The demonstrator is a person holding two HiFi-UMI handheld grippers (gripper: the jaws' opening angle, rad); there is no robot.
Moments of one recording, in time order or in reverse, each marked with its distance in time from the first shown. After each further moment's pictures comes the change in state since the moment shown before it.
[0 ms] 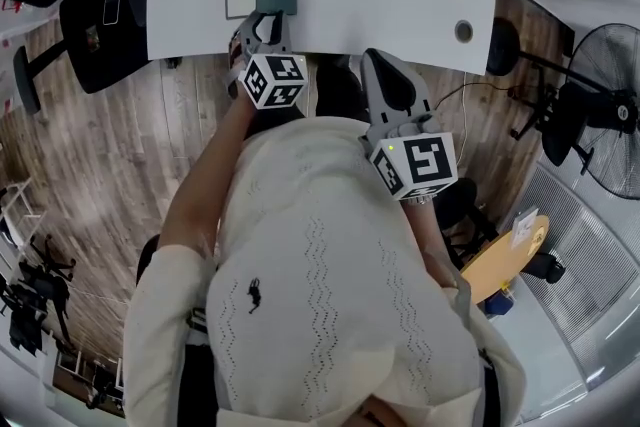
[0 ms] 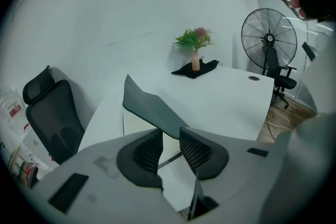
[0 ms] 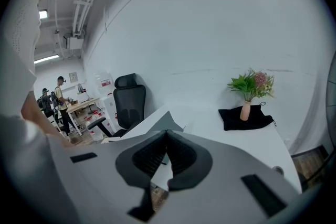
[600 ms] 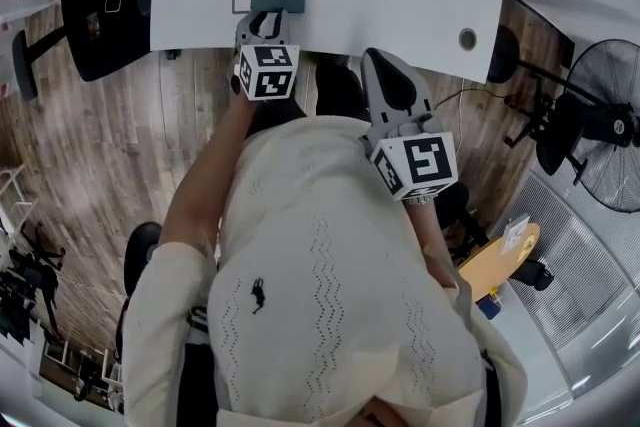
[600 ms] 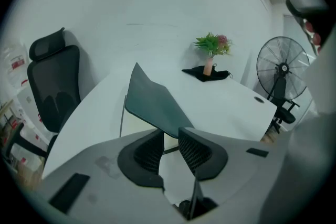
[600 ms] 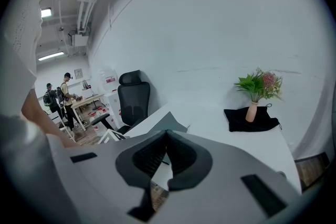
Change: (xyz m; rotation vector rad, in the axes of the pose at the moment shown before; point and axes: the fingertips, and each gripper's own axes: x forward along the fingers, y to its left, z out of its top) left arm 0.007 0.010 -0.019 -0.300 0.041 -0.058; right arm 0.013 0.009 0.000 -0.038 0.029 0.046
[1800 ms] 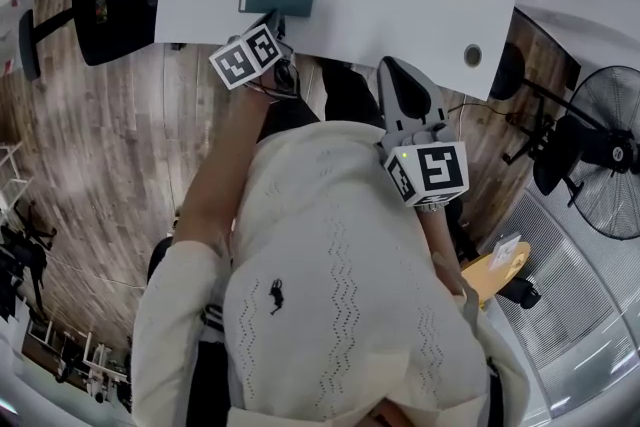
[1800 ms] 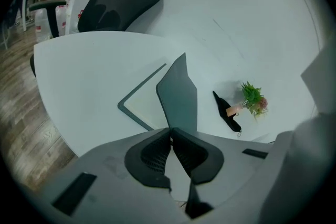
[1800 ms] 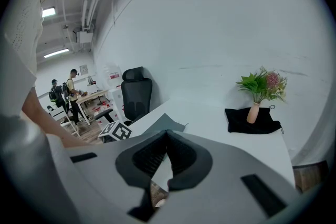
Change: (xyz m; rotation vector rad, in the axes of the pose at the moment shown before) left arm 0.009 0.023 -0.028 -0.894 0.014 -0.056; right arm -0.002 -0.022 -0.005 -0.040 0.042 0.045
